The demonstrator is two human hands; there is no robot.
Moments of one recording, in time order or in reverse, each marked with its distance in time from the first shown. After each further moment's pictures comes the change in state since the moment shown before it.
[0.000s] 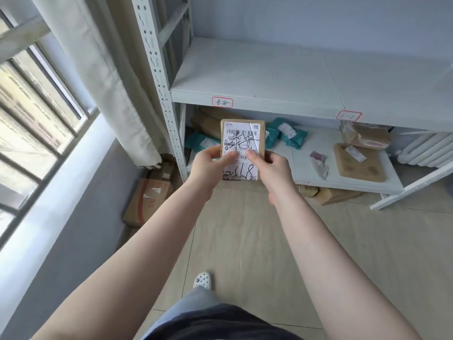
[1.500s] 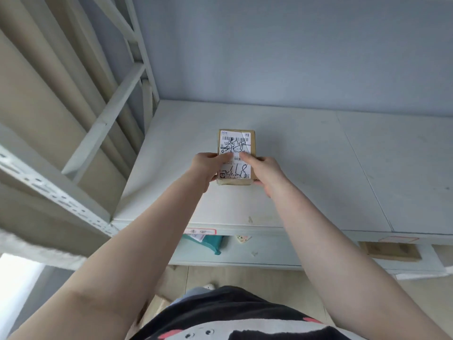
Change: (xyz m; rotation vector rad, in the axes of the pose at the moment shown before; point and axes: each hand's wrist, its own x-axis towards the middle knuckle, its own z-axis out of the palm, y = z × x) left_hand 0.525 0.119 0.072 0.020 -0.061 -0.238; right_hand 0.515 -0.101 0.052 -0.118 -0.022 0.214
